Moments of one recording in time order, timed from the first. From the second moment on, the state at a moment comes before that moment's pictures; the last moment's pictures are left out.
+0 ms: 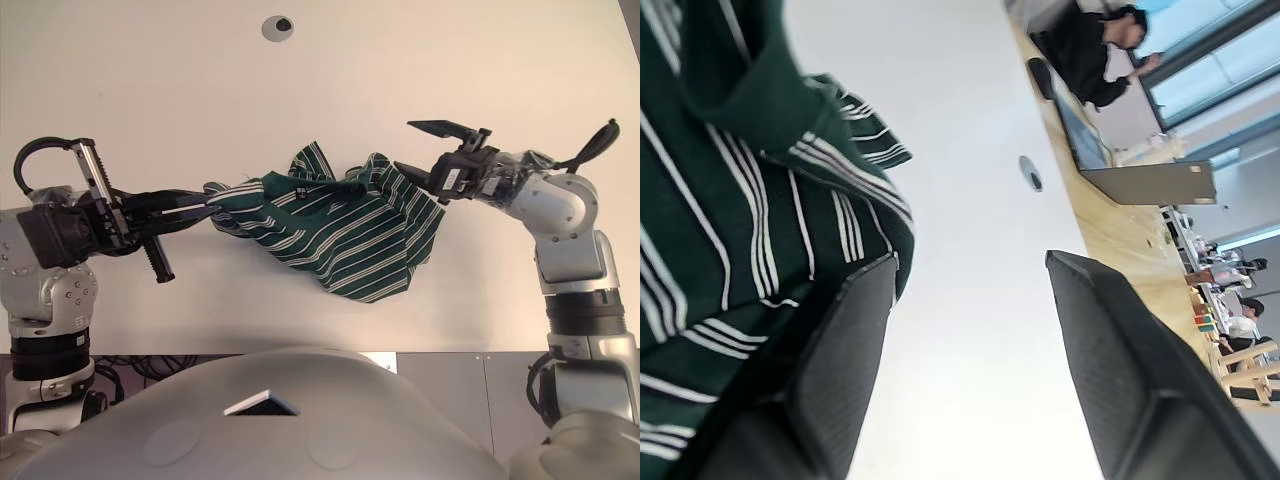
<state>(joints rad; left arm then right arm) 0.12 0.52 0.09 -0.38 -0.61 -0.27 -1.31 -0.10 -0.76 0.12 0.06 -0.14 -0.48 0.78</state>
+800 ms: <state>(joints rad) 0.12 0.54 0.04 -0.44 -0.60 -0.27 -1.25 -0.30 -0.76 0.35 0.20 -0.60 -0.65 0.61</state>
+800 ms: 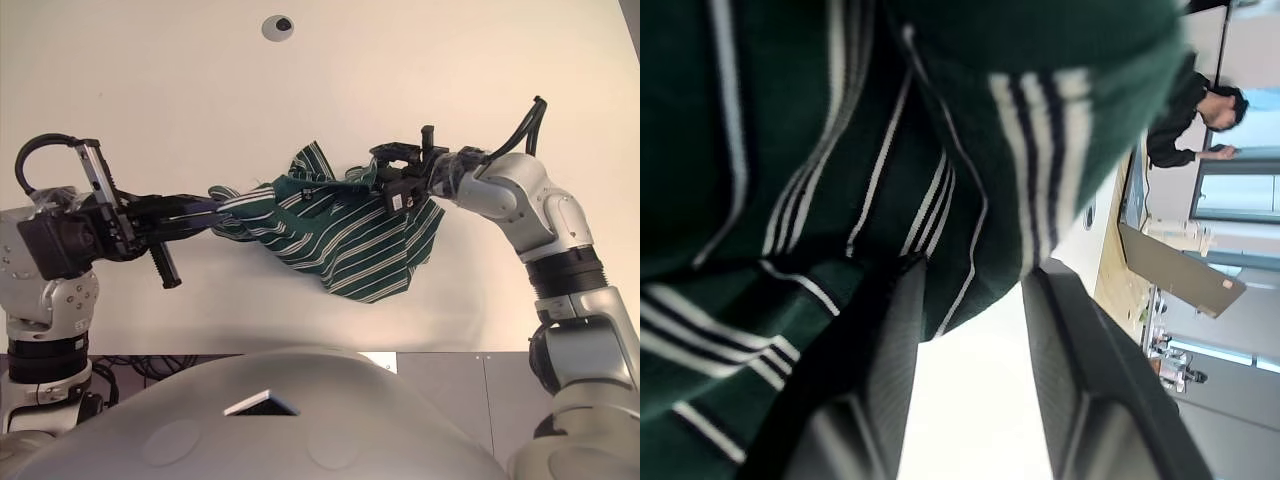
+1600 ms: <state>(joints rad) -0.36 0.58 0.08 0.05 -0.03 -0.50 -0.87 -0.50 -0.71 0.15 0.26 -0.56 -0.55 0.28</state>
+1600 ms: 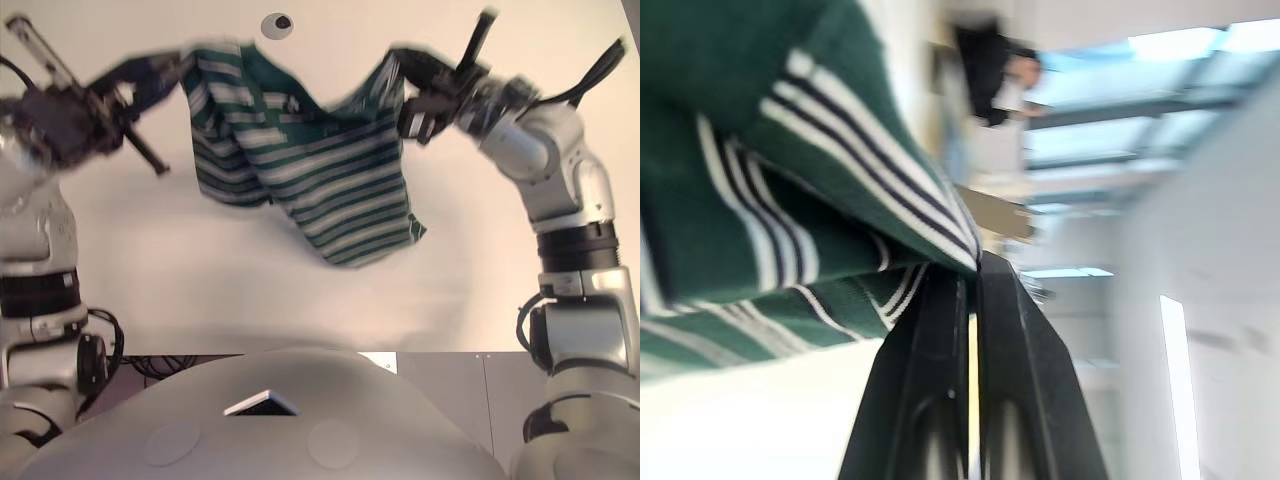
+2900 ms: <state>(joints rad) -0.89 0.70 -0.20 0.76 -0.13 -0.70 -0.93 -0.42 -0.90 0.33 0.34 0.01 -0.80 0.23</state>
